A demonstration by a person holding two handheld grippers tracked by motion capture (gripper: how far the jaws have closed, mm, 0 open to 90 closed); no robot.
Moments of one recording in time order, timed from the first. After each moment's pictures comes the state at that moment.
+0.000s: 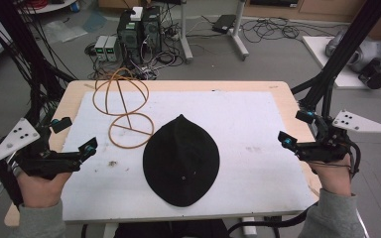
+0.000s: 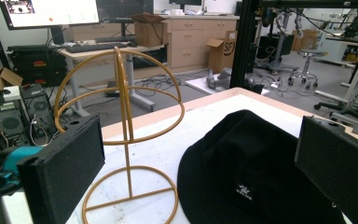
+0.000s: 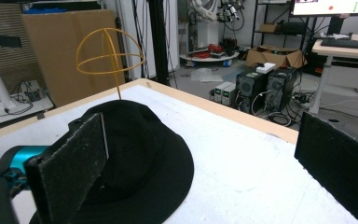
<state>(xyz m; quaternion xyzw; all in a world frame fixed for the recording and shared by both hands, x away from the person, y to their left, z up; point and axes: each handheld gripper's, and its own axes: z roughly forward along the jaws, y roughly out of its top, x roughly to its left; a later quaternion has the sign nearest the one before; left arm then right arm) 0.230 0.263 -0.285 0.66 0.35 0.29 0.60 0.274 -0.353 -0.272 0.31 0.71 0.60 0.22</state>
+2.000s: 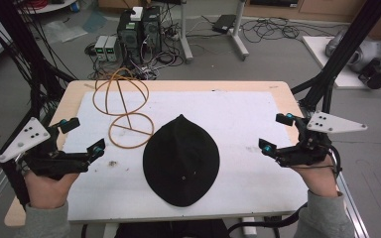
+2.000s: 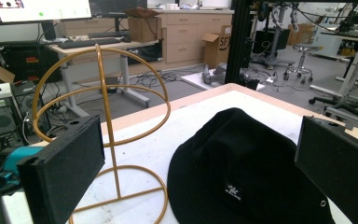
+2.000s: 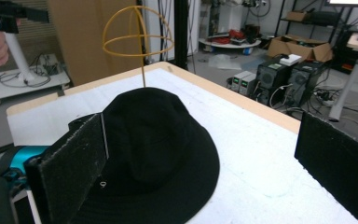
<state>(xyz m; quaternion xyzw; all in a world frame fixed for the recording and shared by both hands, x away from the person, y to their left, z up) 0.230 0.248 -0.282 0.67 0.34 0.29 0.60 0.271 -0.306 -0.269 0.27 0.75 0.57 0.20</state>
